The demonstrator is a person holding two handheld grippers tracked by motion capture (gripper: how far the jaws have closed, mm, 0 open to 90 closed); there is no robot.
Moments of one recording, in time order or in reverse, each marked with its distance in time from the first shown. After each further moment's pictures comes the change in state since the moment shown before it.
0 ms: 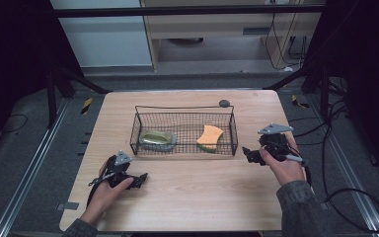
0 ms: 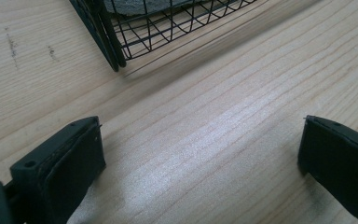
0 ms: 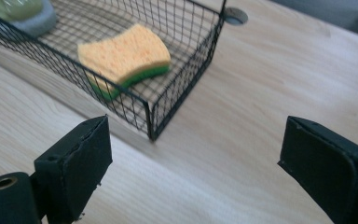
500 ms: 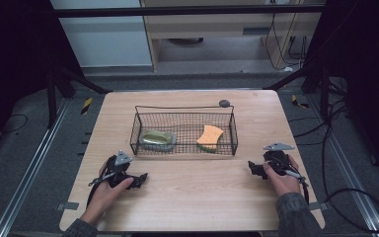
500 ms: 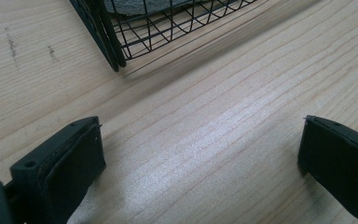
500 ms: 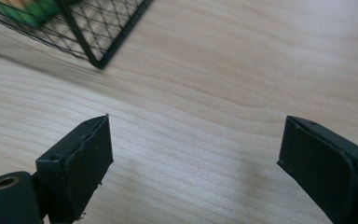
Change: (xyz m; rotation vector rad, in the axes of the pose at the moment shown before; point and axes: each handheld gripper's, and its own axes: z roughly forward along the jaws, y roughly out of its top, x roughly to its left) left arm 0.000 0.000 0.000 0.000 0.000 0.000; right arm -0.015 -0.072 0.047 0.068 -0.053 0.158
